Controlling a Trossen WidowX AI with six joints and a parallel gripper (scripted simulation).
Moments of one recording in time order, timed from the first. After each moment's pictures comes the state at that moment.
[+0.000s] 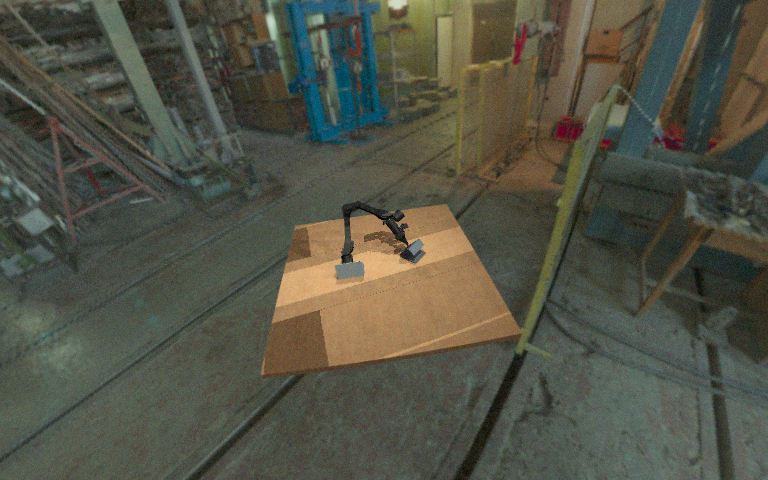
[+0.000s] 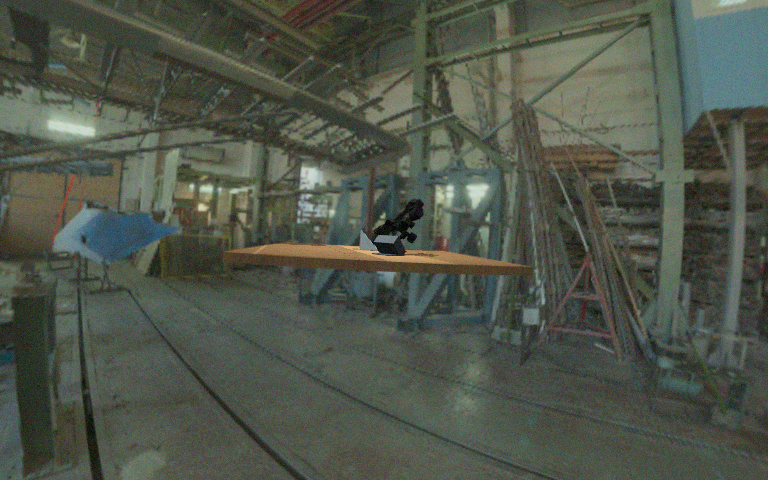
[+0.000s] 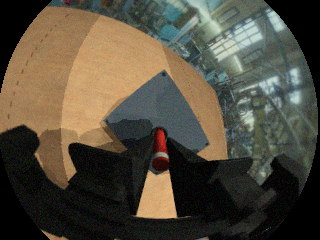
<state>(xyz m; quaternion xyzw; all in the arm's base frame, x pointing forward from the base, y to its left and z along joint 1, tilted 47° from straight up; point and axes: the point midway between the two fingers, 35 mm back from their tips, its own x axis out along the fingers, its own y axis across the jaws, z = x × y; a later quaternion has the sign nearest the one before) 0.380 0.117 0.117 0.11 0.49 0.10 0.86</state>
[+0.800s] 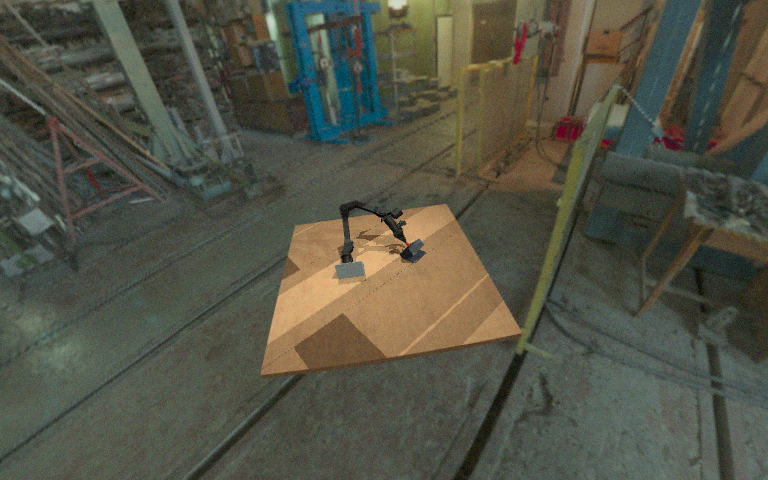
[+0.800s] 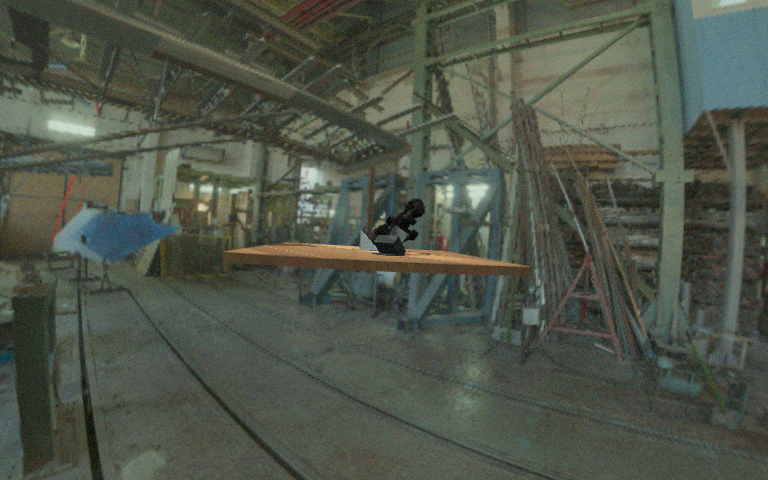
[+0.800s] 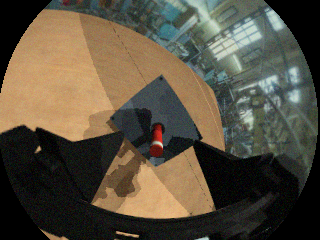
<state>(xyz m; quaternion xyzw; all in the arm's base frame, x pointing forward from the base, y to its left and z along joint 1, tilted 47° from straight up) 0.370 0.109 0.135 0.11 0.50 0.09 0.86</state>
